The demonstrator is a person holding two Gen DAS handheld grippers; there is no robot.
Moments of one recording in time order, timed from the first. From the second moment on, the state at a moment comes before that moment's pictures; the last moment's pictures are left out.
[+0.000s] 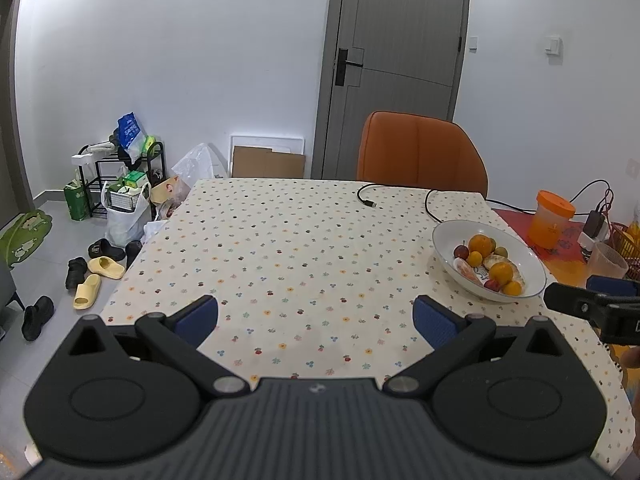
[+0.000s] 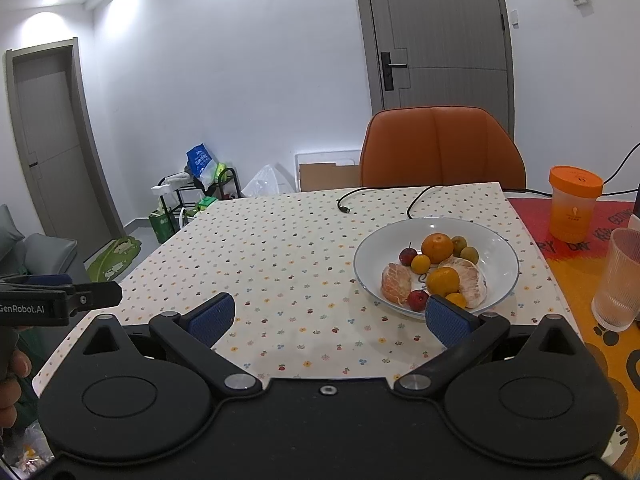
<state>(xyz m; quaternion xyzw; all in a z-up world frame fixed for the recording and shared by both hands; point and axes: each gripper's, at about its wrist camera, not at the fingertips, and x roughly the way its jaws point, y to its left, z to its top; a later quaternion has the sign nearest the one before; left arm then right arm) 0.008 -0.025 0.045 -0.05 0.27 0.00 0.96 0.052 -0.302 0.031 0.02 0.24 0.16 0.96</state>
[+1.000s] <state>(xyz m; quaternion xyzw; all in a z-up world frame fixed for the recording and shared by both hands) 0.015 -0.028 0.039 -0.04 0.28 0.00 0.96 0.056 -0.309 0.025 0.03 0.25 0.16 0.95</state>
